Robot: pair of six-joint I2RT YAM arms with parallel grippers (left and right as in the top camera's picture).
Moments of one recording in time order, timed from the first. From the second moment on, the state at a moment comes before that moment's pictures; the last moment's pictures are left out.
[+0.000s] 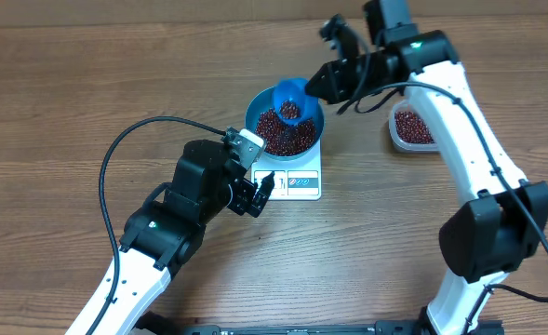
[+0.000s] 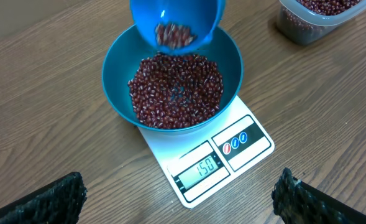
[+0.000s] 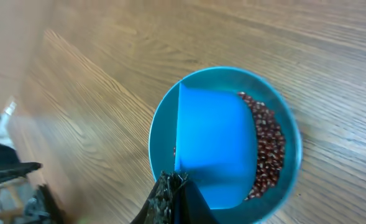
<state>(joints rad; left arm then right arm) -0.48 1.10 0.86 -0.44 0.06 0.09 0.25 1.96 1.90 -1.00 -0.66 -0.04</state>
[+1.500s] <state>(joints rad) -0.48 1.10 0.86 -0.44 0.06 0.09 -0.06 1.90 1.90 -1.22 0.11 -0.06</state>
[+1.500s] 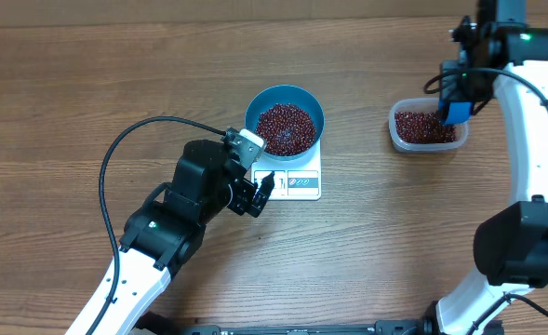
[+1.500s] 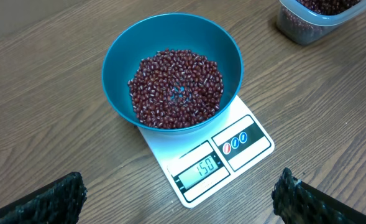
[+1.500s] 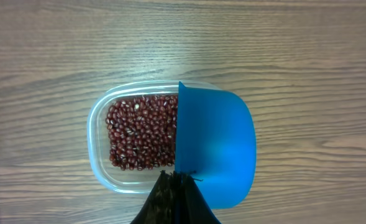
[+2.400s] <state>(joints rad) -0.48 1.10 0.86 -0.44 0.06 0.09 -0.01 1.90 1.90 -1.21 0.16 0.56</state>
